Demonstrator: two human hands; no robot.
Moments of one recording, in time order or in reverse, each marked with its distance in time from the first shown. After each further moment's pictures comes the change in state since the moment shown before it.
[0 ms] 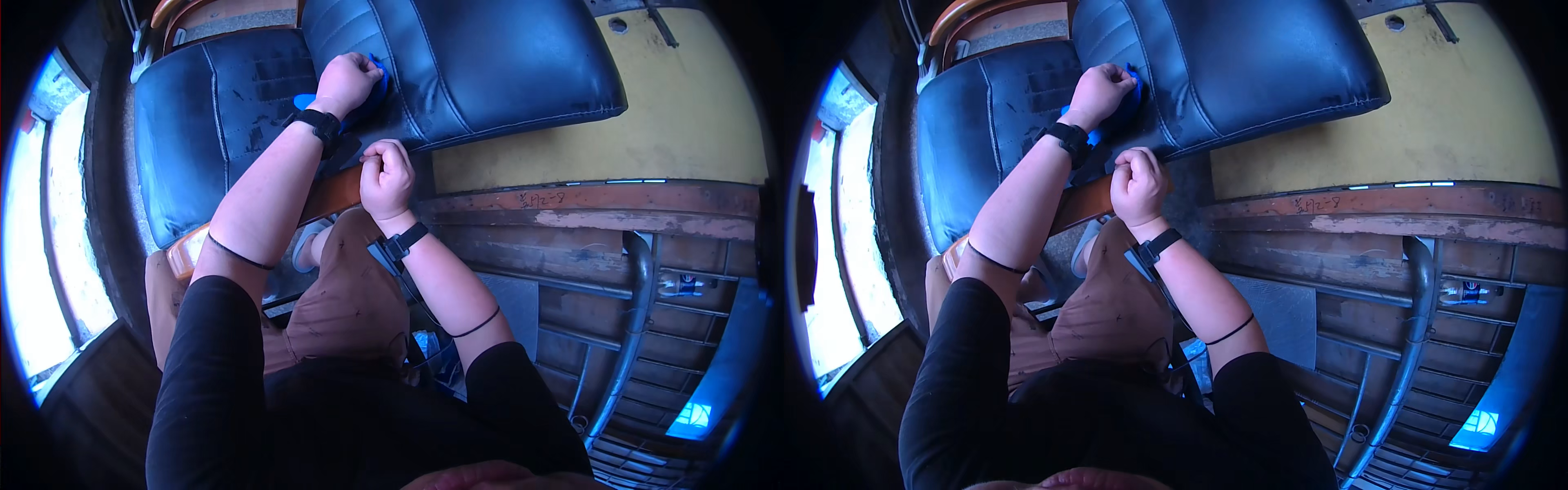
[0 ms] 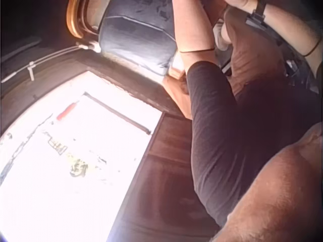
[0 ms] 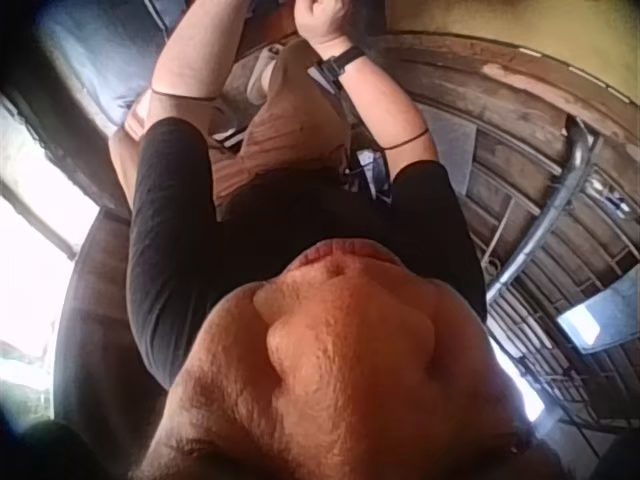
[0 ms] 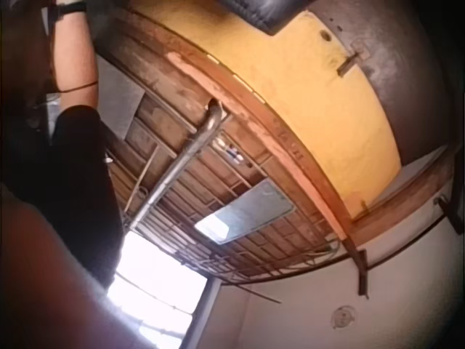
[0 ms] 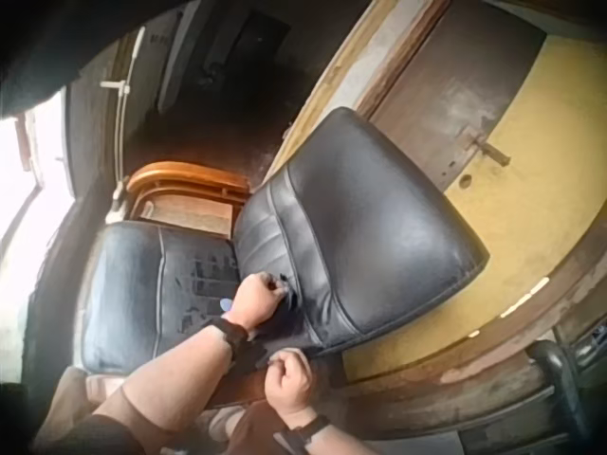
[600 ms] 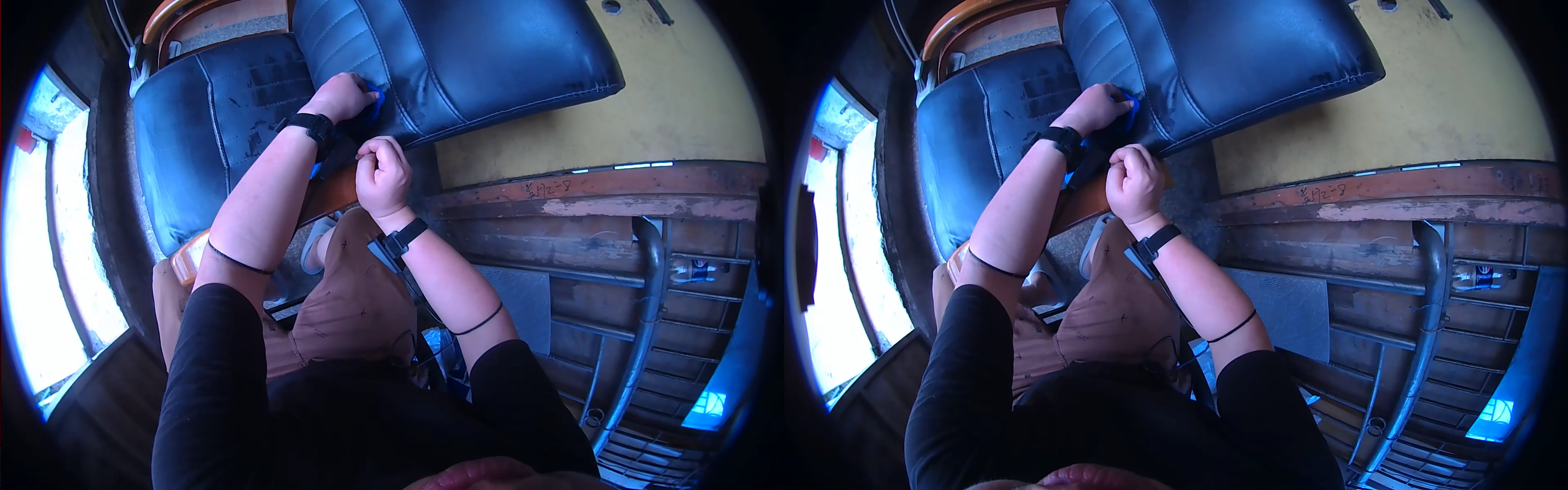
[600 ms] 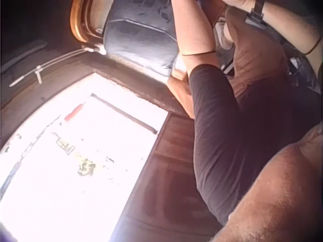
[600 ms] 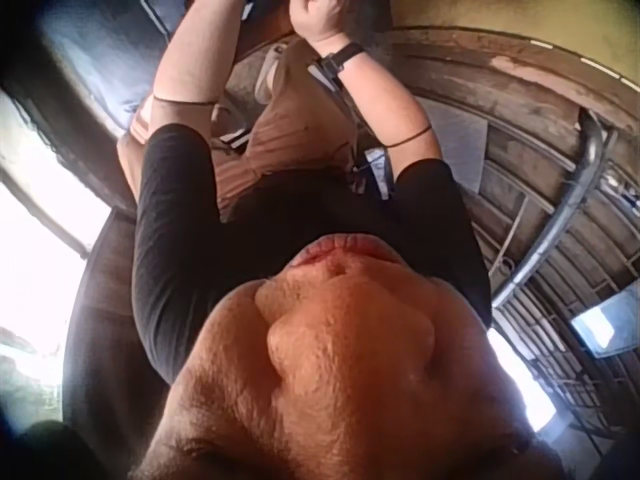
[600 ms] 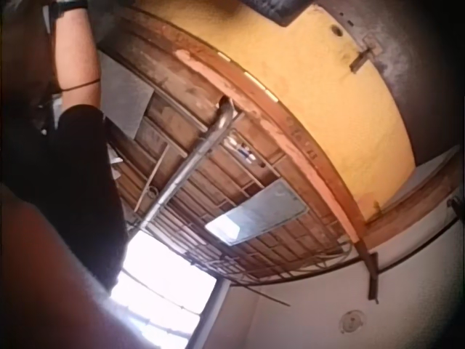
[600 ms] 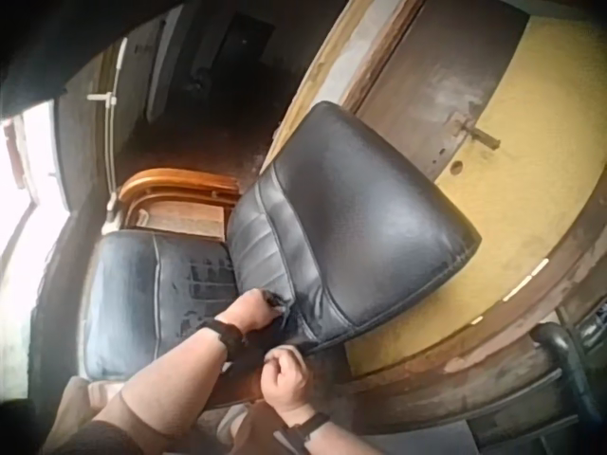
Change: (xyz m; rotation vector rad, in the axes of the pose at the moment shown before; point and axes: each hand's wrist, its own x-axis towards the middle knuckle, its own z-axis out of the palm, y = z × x) left_hand -0.007 0.002 -0.002 0.299 -0.396 -0.057; right_hand 0.000 -0.005 0.001 -0.007 0.033 0.016
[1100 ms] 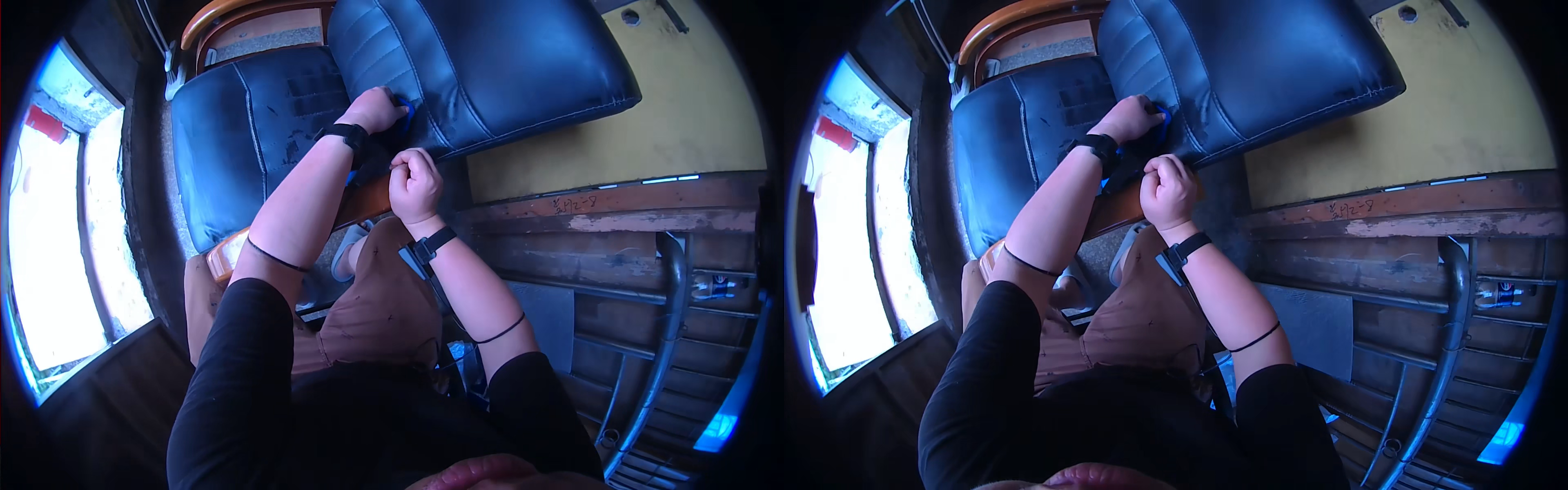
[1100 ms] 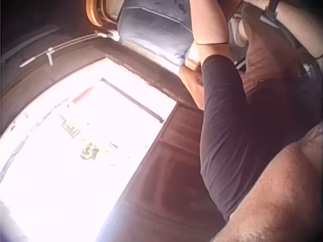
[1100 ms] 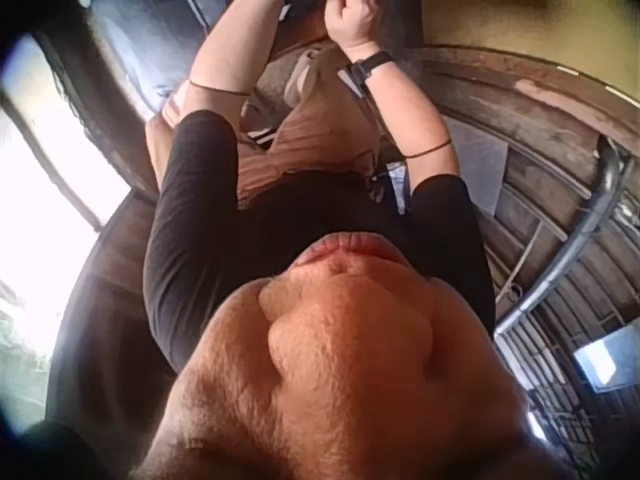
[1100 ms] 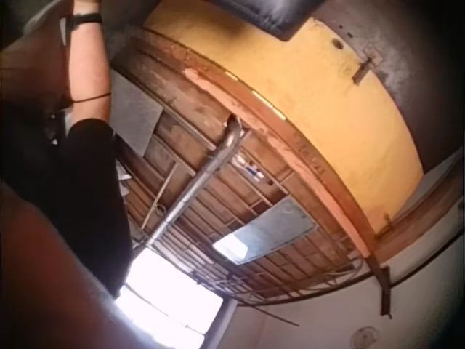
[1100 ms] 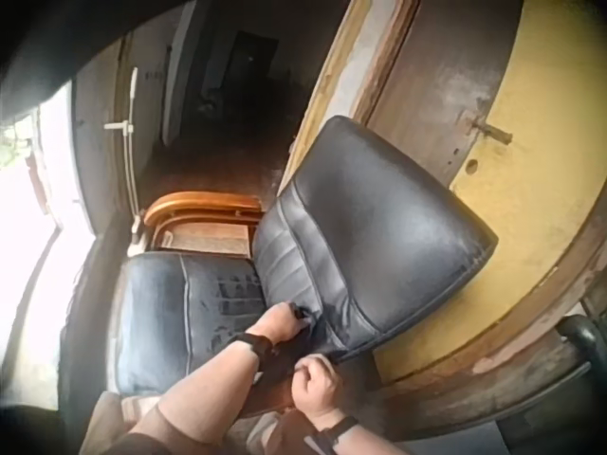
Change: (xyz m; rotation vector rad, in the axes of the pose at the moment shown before) left_hand -0.002 -0.002 -0.004 0.064 -0.005 -0.004; right_hand 0.001 0.001 -0.001 -0.011 -0.012 -0.012
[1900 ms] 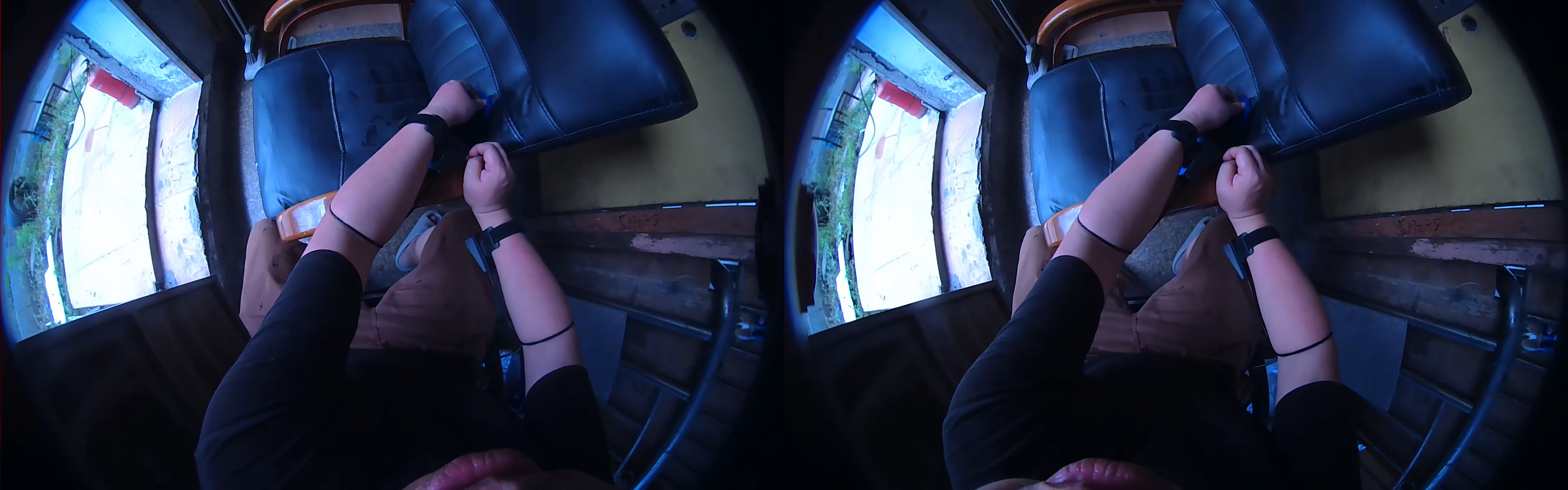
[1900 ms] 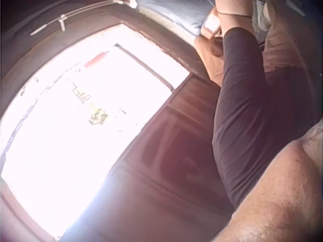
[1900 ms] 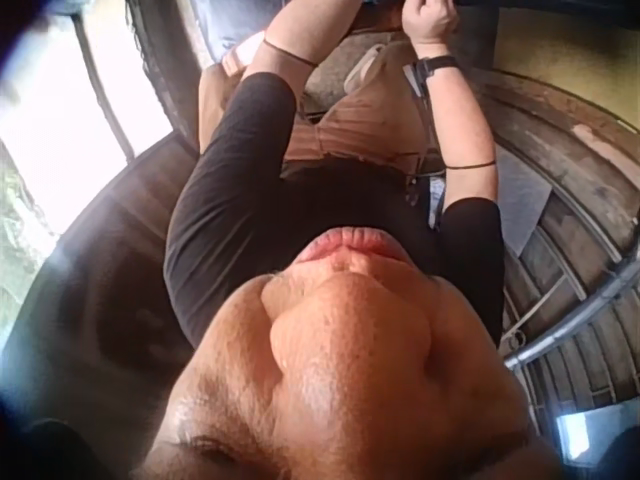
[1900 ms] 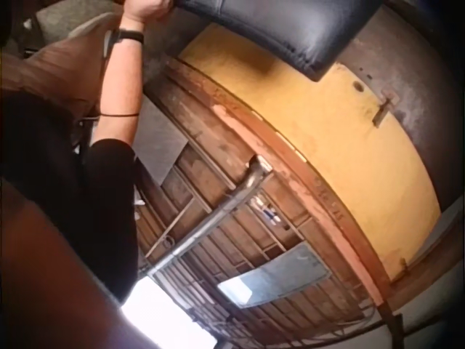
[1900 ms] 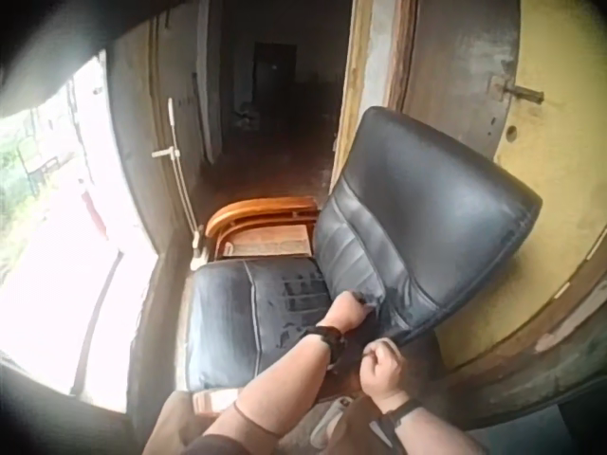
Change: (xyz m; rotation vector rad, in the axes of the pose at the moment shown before) left_hand -0.001 0.000 0.010 -0.160 0.075 -0.008; right_hand -0.006 0.001 -0.003 -0.043 -0.003 0.012
